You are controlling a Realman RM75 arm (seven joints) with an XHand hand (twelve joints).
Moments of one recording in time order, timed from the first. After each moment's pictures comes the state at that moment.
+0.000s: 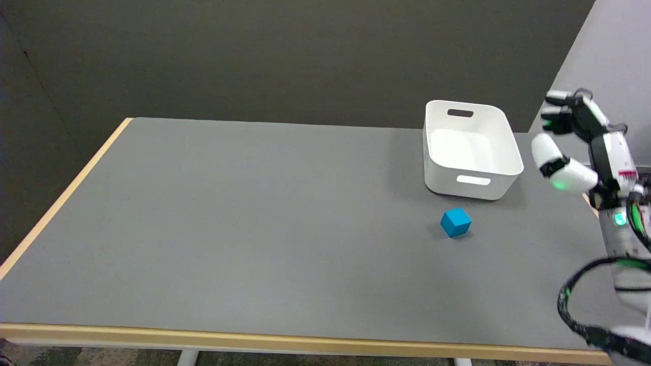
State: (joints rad) arm -0.53 -1.05 1.90 -1.48 -2.46 0.93 0.83
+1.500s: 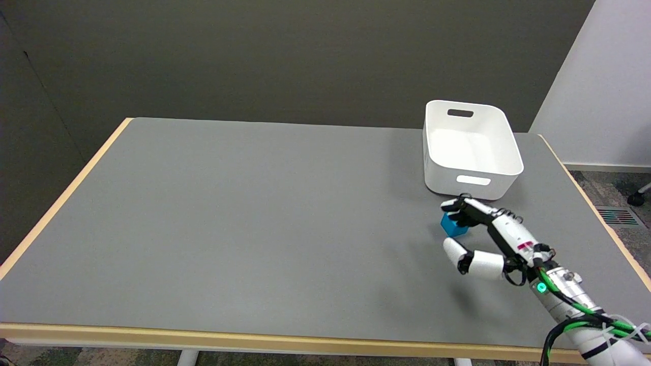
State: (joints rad) arm -0.70 -1.05 1.68 -1.57 -2.60 0.69 0.69
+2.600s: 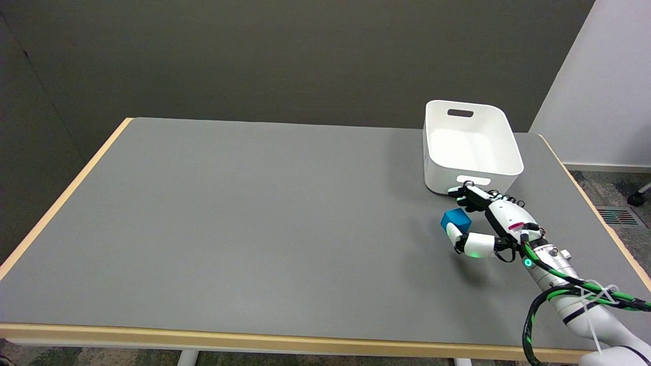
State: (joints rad) arm -0.51 -1.05 1.71 -1.43 -2.60 0.56 0.54
